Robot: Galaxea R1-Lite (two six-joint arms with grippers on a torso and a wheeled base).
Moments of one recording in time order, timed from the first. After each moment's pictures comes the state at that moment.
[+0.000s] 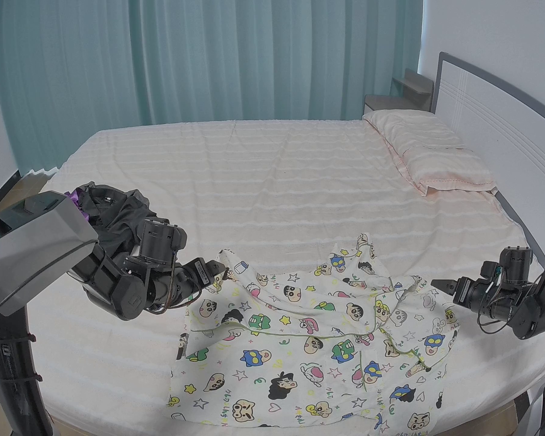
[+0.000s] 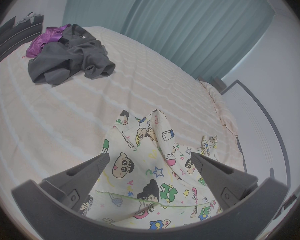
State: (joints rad) left arm -0.33 2.18 -0.94 -0.58 0.03 -0.71; right arm -0.09 2.07 -0.39 -1.12 0.30 0.37
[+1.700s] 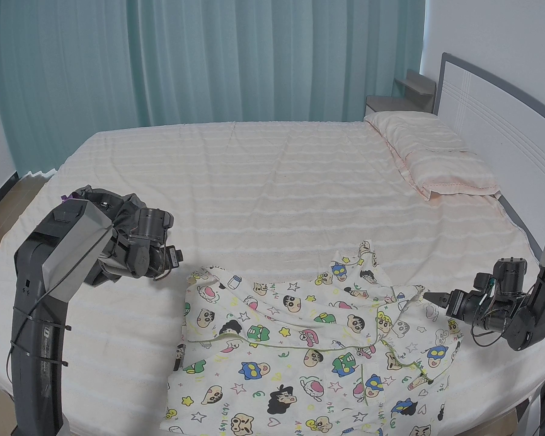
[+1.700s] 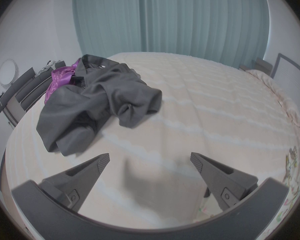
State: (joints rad) left arm -0.13 2.53 -1.52 -0.26 0.37 -0.34; right arm -0.05 2.12 -0.32 -1.22 0.30 0.38
